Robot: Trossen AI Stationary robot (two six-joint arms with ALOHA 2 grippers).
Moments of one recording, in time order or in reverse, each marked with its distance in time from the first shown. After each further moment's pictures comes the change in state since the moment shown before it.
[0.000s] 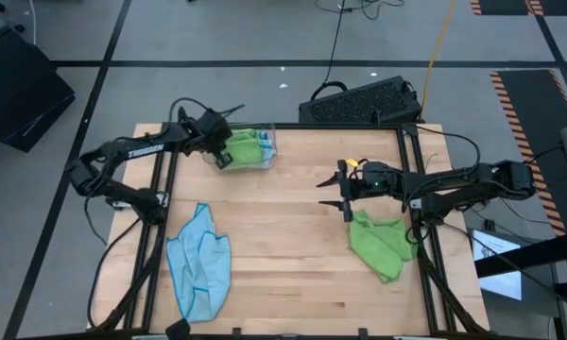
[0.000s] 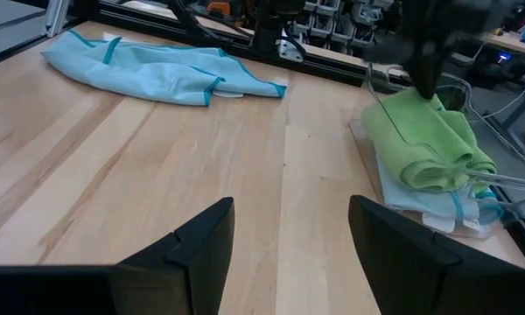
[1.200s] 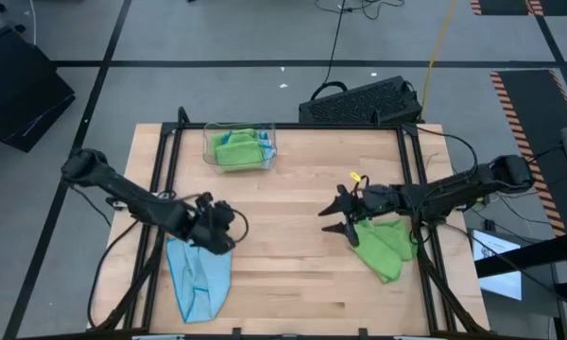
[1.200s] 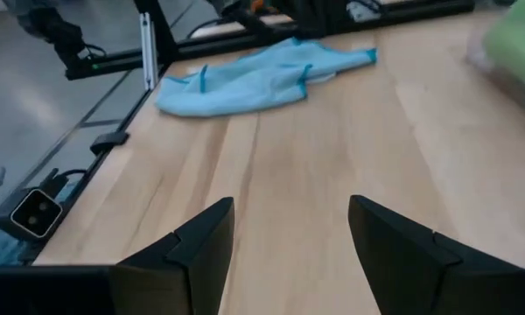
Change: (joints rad) left arm -1.182 -0.026 0.020 -0.296 -0.377 -1.098; right arm 0.280 0.000 0.000 -0.047 0.094 0.492
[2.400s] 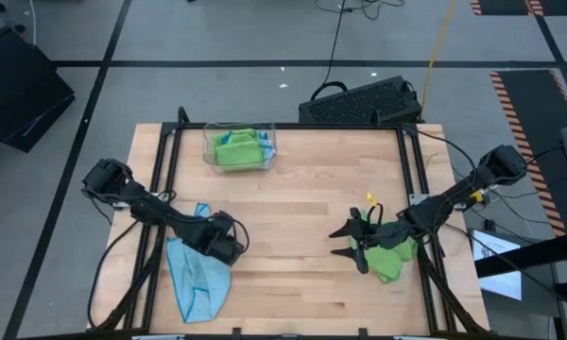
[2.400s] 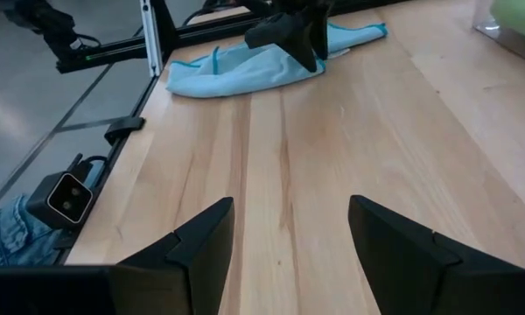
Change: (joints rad) left arm -0.023 0.266 0.001 -0.012 0.263 -0.597; right arm 0.395 0.000 0.000 -0.065 0.434 0.209
